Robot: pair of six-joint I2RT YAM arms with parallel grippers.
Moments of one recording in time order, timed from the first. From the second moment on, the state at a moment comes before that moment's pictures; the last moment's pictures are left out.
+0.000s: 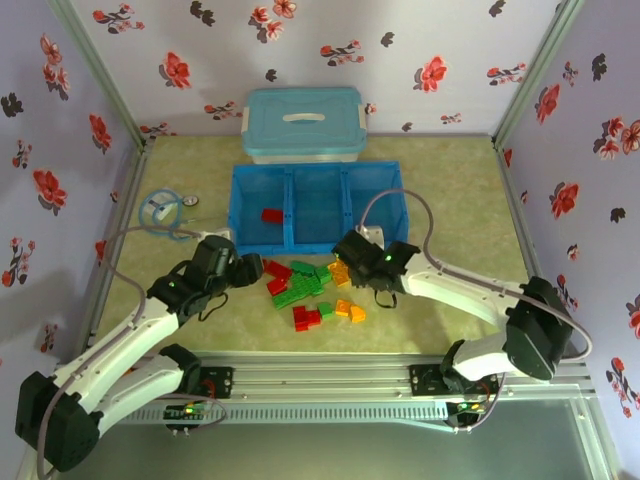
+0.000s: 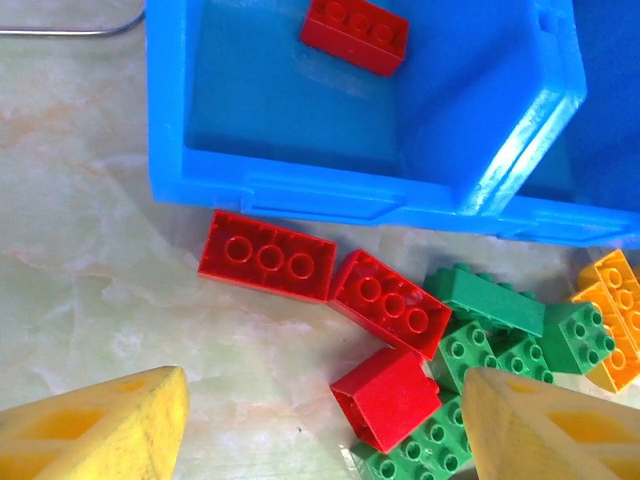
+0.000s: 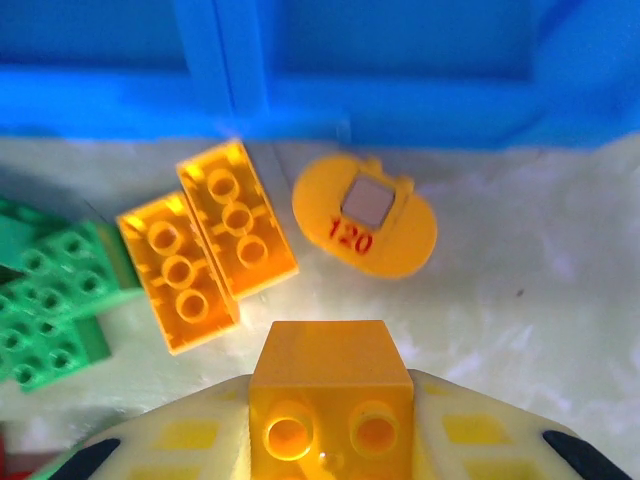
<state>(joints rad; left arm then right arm) -0.61 0.88 0.60 -0.52 -0.16 -0.65 0.92 1.38 1.01 -0.81 0.37 0.75</state>
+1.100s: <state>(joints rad) -0.93 0.97 0.55 -0.47 -0.19 -0.67 0.52 1.58 1.38 -0.78 0.18 0.46</state>
